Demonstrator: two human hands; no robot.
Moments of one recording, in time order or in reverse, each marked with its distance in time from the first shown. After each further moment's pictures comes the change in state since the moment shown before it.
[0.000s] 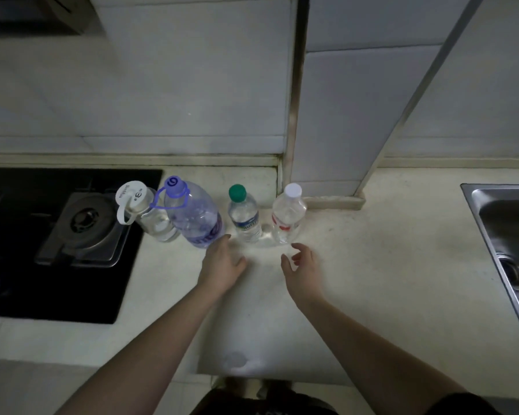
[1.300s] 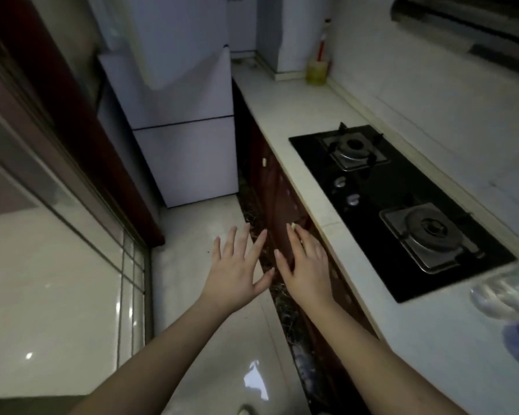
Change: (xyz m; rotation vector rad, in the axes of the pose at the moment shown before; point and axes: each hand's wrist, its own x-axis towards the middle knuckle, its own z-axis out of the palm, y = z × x) left_hand -0.485 -0.330 -0.174 0.393 0.713 -0.655; right_hand -0.434 -0.203 0.326 -0.411 -0.690 -1.463
